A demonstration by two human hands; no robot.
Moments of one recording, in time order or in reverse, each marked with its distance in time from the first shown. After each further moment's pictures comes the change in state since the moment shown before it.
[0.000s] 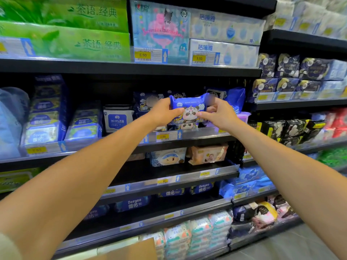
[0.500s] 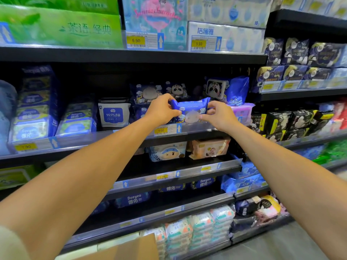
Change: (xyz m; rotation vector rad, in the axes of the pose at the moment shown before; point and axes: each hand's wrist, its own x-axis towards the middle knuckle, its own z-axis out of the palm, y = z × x) left_hand 0.020 -0.034 0.022 0.185 0.077 -0.013; right_hand 0.008 0.043 0.024 -0.165 -0.033 0.110
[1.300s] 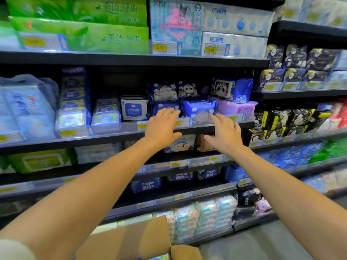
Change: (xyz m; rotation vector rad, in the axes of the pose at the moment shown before) left_hand -0.110 -0.026 -0.026 0.600 -0.024 0.201; right_hand -0.105 -0.017 0.027 -0.522 0.021 -0.093
